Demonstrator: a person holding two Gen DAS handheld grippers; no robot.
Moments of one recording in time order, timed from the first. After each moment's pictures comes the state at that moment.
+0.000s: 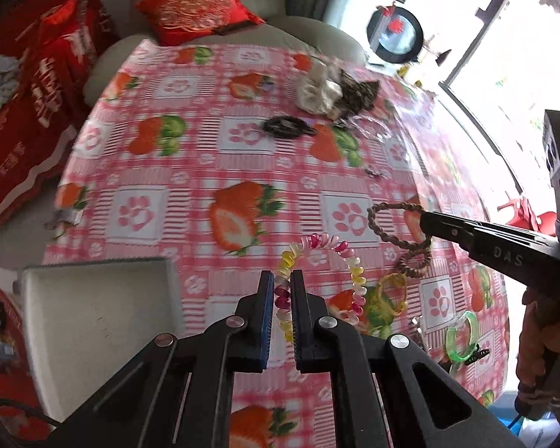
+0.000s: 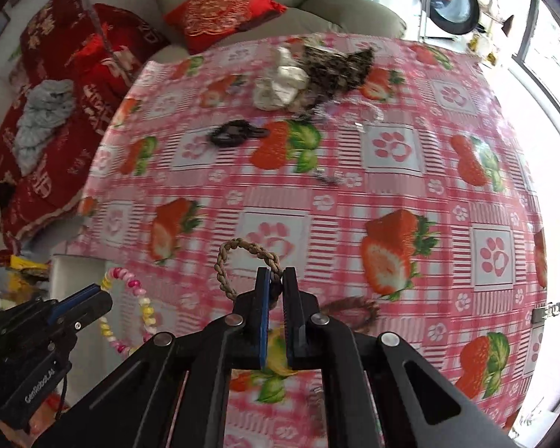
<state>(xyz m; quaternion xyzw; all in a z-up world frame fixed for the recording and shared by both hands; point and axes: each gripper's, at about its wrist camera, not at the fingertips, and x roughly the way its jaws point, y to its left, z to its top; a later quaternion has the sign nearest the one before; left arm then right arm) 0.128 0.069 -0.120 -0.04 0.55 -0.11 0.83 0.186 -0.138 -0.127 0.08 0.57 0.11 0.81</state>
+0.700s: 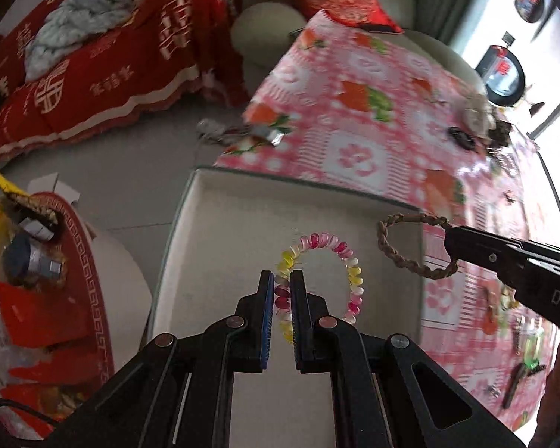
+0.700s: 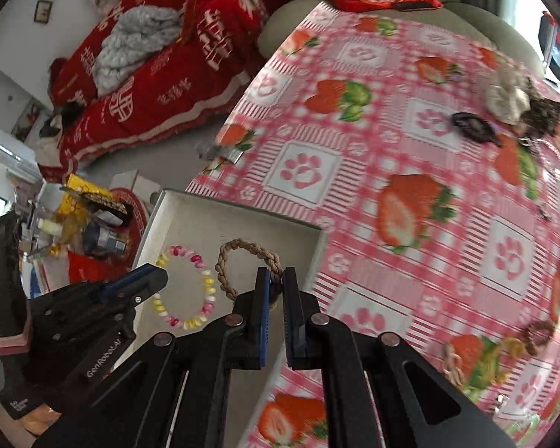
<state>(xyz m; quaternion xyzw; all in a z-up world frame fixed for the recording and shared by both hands) 0.083 0.246 -0.164 -0.09 0.56 0.07 0.82 0.158 0.076 -0.135 0.02 0.58 0.27 0.76</state>
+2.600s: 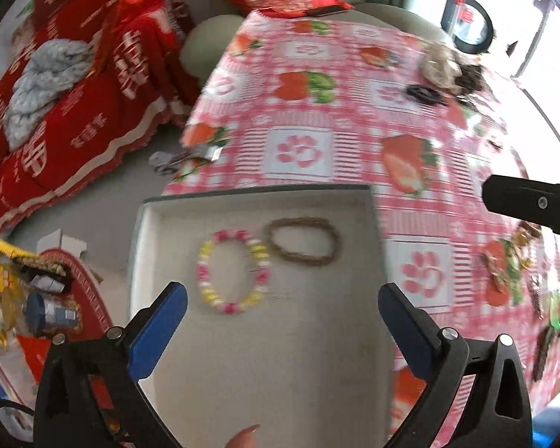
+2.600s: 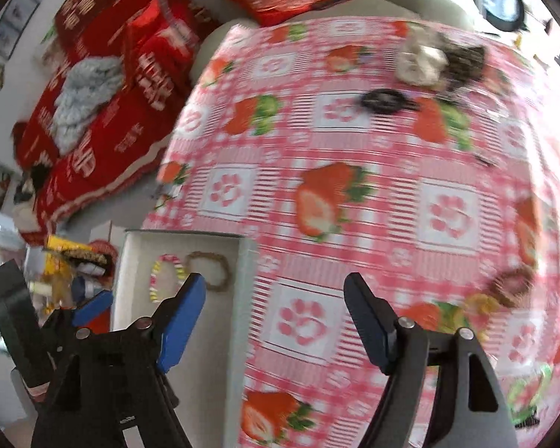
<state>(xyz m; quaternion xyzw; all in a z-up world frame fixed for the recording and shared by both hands) 0.094 0.164 -0.156 0.03 0.56 0.02 0.82 0.156 -0.010 -0.130 0.11 0.58 0.16 0.79</state>
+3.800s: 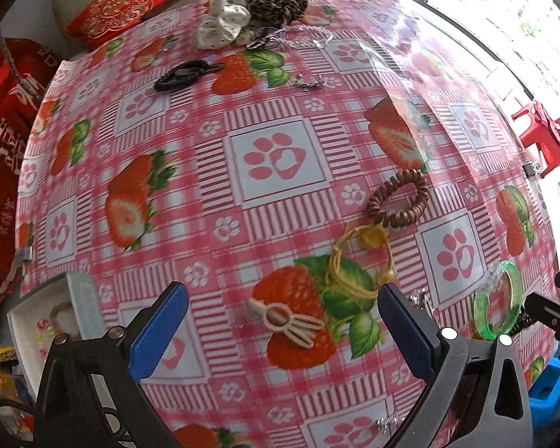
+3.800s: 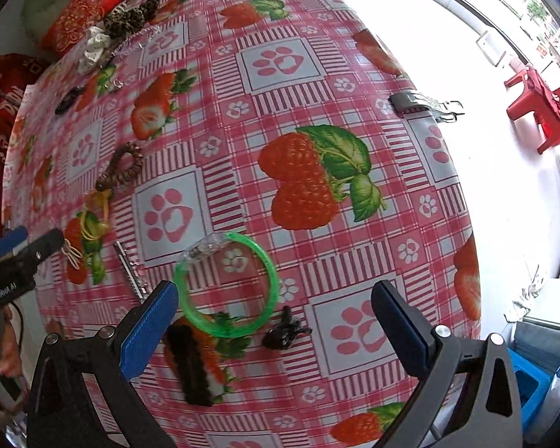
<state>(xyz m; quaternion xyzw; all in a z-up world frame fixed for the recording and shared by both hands) 0.131 -0.063 -0.193 0.12 0.60 -0.14 0.78 0.046 -0.299 -0.191 0.15 0.64 -0.09 0.75</state>
